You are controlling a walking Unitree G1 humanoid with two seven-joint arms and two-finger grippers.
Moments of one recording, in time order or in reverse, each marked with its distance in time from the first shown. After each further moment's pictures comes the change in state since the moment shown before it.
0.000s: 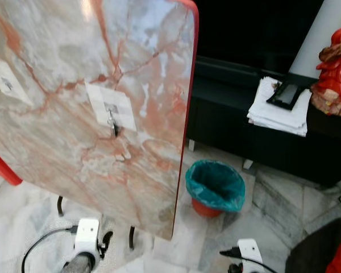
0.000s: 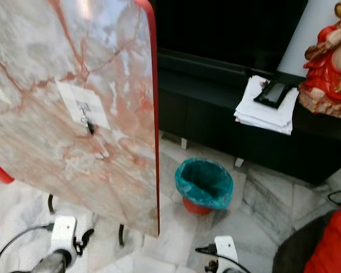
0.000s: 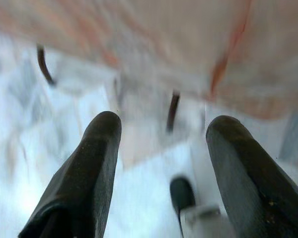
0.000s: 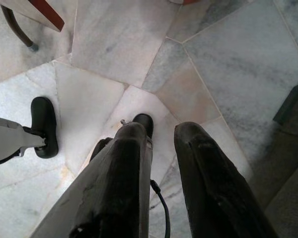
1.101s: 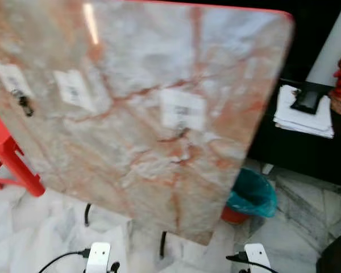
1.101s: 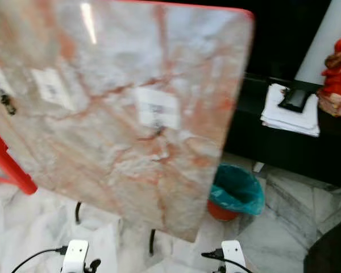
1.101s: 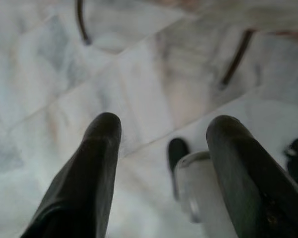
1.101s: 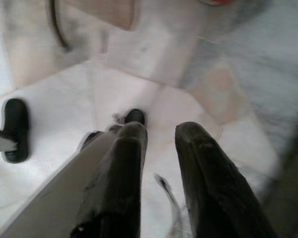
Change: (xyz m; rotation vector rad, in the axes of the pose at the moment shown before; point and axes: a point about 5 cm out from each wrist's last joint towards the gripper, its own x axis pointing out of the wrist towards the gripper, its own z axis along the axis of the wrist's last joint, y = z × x) left arm -0.008 -0.015 -0.040 0.034 0.162 0.017; right arm -0.001 -0.005 -0.007 -0.017 0.042 -0.047
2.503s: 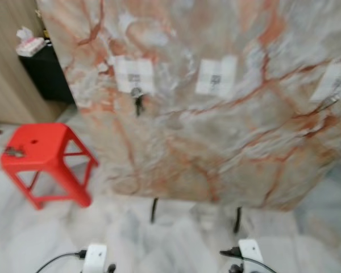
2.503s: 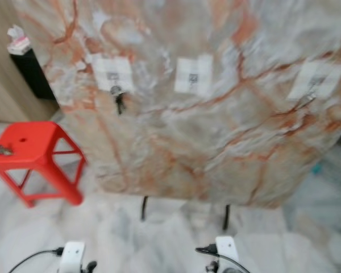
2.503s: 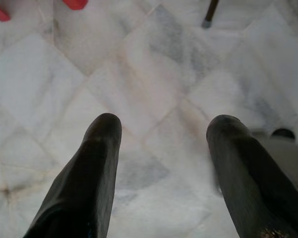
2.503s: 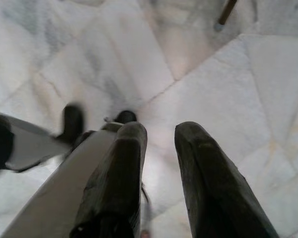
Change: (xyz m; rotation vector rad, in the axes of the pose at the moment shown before) left arm -0.002 -0.005 -0.007 -0.007 0.030 -0.015; right arm 0.000 0.002 0.002 0.028 -0.014 0.005
